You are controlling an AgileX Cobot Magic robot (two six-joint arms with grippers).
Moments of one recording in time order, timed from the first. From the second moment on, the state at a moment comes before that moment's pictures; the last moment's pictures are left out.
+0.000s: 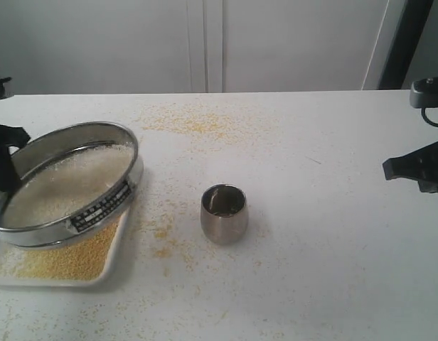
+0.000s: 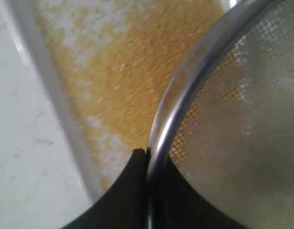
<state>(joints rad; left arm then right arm) 0.09 1.78 -1.36 -0.30 1.20 0.37 0.04 1.35 -0.85 -0.03 0.62 0.00</state>
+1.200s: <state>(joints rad) 0.18 1.77 -1.33 -0.29 1.09 0.57 0.04 1.35 -0.85 -0.03 0.61 0.00</state>
